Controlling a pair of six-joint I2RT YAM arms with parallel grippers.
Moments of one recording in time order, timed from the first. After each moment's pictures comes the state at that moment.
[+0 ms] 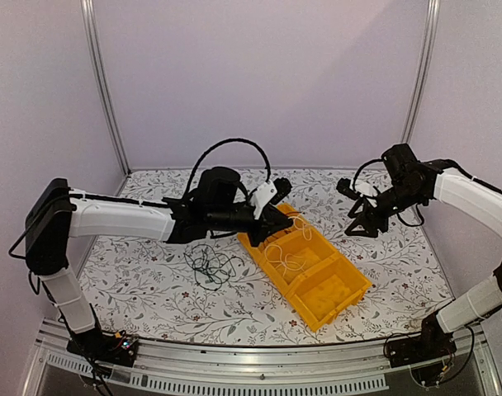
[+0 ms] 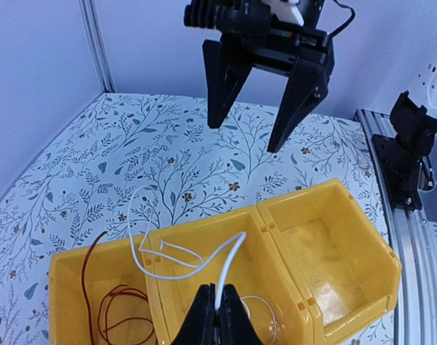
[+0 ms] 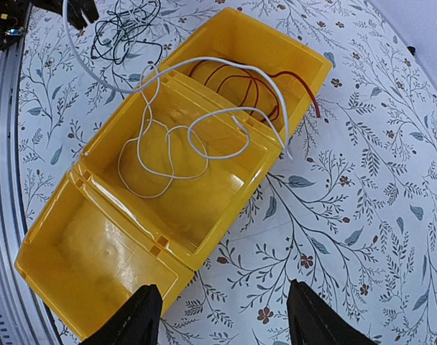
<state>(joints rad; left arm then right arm) -0.94 1.77 1.18 0.25 0.33 0.14 0.33 1.40 1.15 -0.83 -0.51 -0.77</state>
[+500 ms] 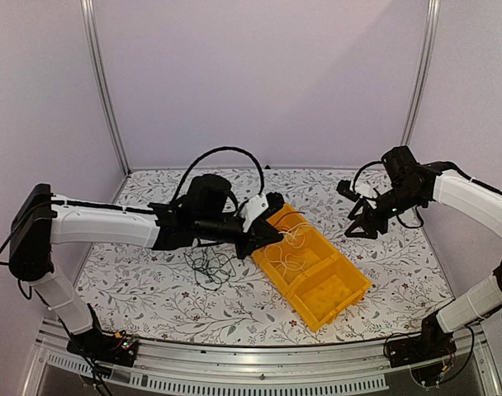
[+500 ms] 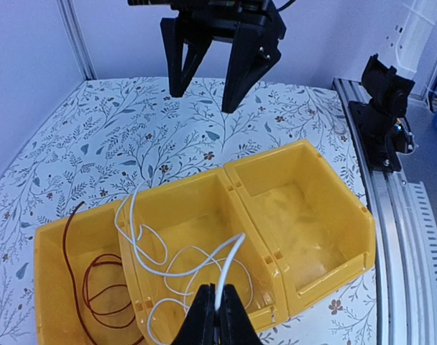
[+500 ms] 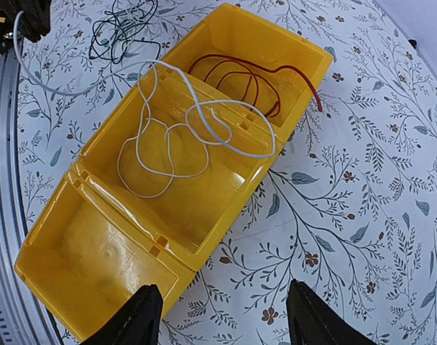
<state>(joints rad) -0.96 1.65 1.06 0.16 0.36 0.21 0.32 1.39 1.13 -0.81 -0.51 -0.75</state>
